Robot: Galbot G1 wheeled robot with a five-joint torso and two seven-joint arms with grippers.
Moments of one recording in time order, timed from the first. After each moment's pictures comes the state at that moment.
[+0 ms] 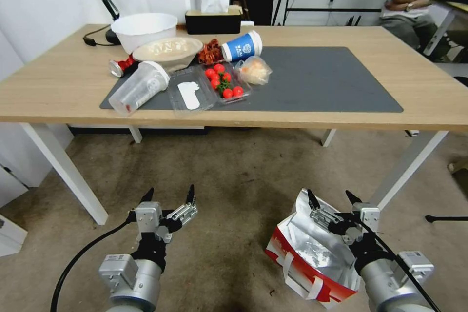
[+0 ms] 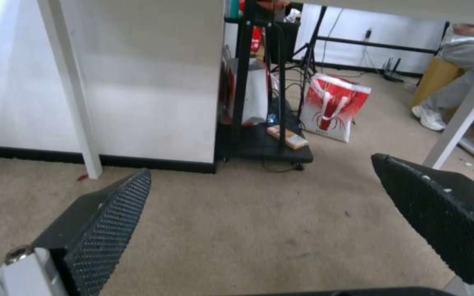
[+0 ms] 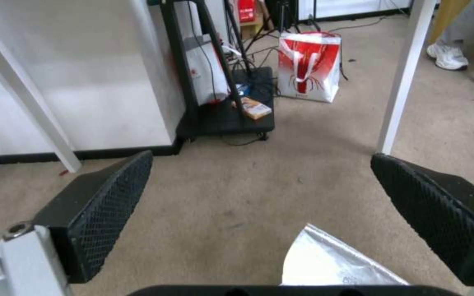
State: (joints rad) left arm 1.85 -1.35 -0.35 -2.42 -0.24 0.15 -0.26; right arm -1.87 1.49 0.66 2.41 0.26 -0.26 -0.11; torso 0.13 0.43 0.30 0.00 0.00
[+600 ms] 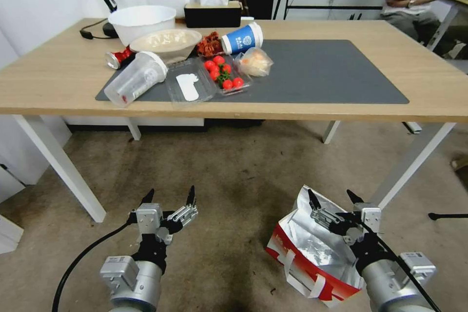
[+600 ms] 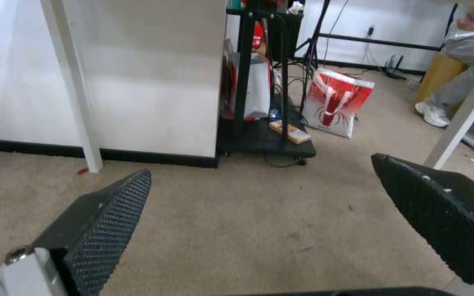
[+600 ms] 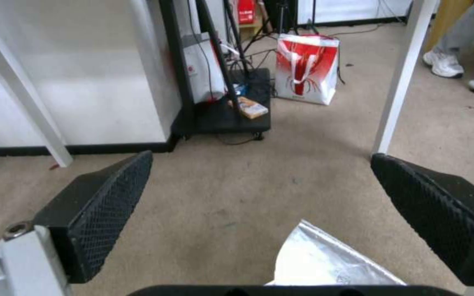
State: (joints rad) left arm 1.86 -1.36 -0.34 -2.42 -0.24 0.14 -0.26; right arm -1.87 1.49 0.66 2.41 0.23 -0.25 -0.11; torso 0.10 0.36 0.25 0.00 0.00
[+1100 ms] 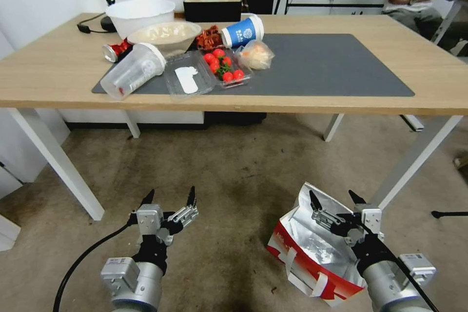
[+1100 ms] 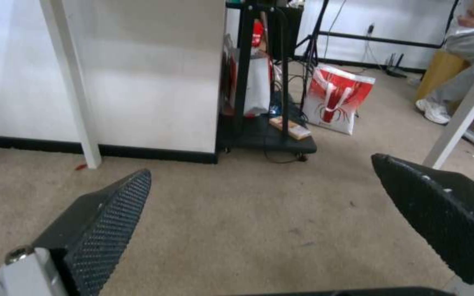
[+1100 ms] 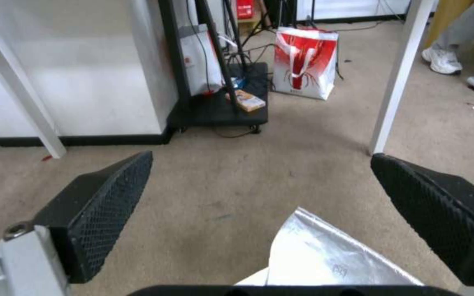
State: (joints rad) left arm 1.87 -1.36 -0.33 -2.42 -0.22 0.13 -0.26; right arm -1.88 1.48 0.67 2.41 0.22 -0.25 -0.11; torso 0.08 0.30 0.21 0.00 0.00
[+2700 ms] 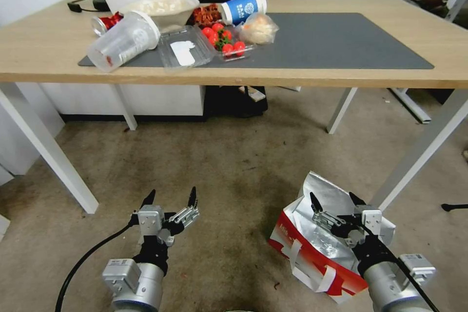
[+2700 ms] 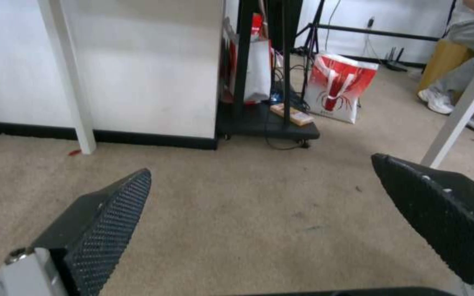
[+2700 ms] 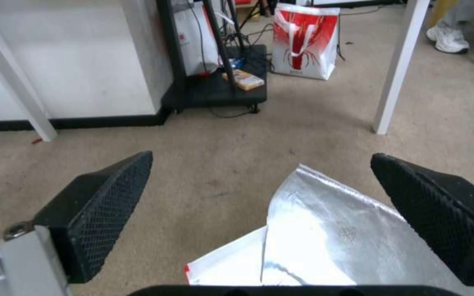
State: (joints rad) left arm 1.87 -1.35 -0.33 -2.41 -0.22 0.12 -0.25; right arm -1.88 1.48 0.68 2.41 0.23 -0.26 -0.12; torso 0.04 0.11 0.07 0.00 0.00
